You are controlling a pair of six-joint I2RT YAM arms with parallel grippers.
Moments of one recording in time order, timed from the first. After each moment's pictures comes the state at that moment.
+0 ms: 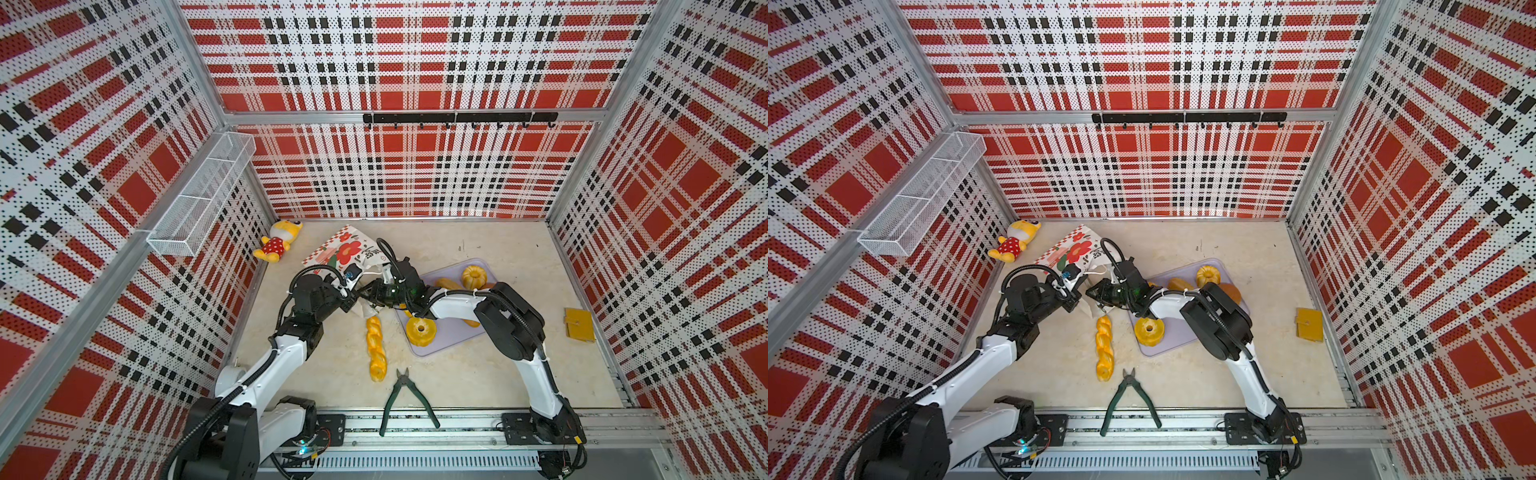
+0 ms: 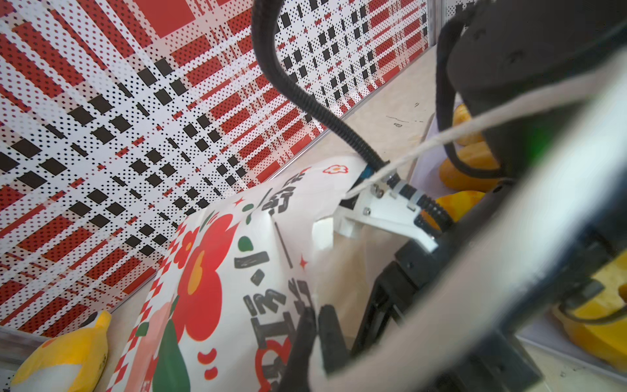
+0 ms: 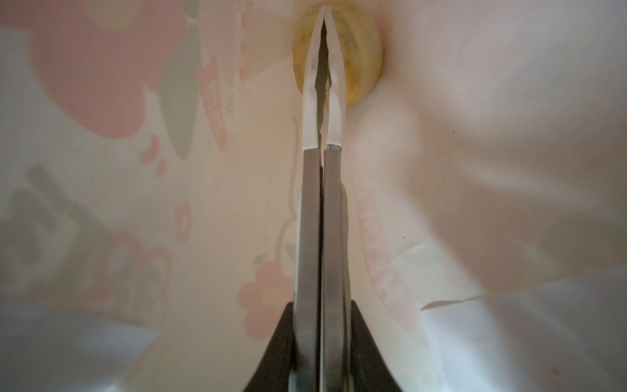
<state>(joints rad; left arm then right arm) -0.20 1.11 0.55 0.27 0.35 0.51 0.84 2.19 1.40 0.38 -0.42 1.09</state>
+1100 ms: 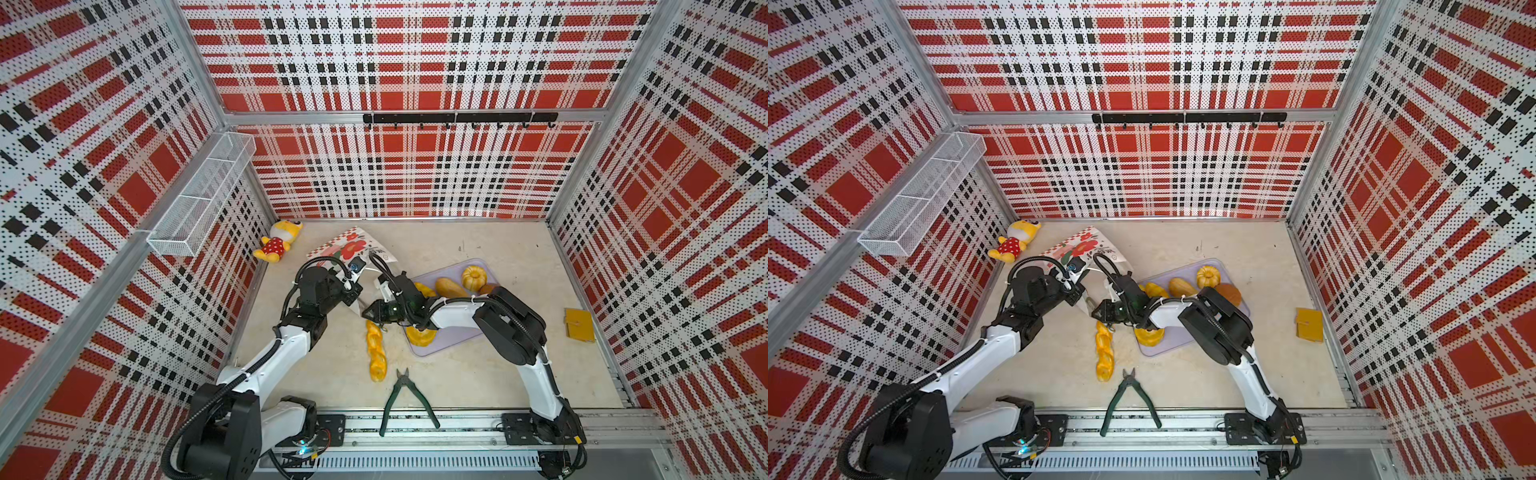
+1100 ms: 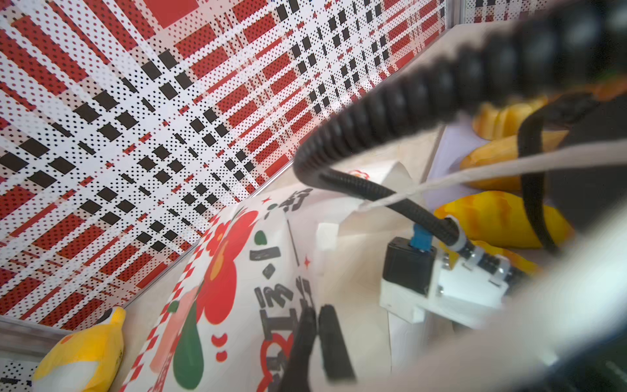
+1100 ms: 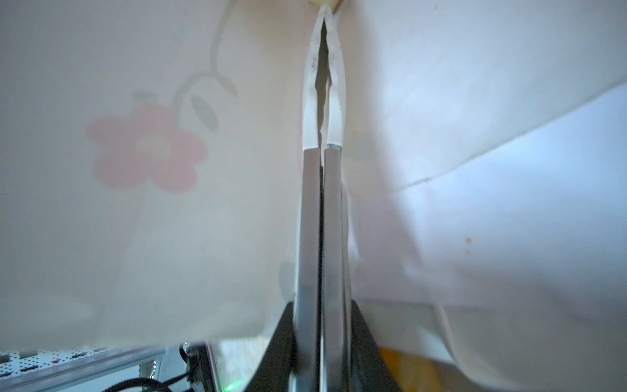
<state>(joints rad) -0.23 1.17 0.62 0.25 0.28 0.53 0.88 2.12 1.25 0.27 -0.39 0.78</state>
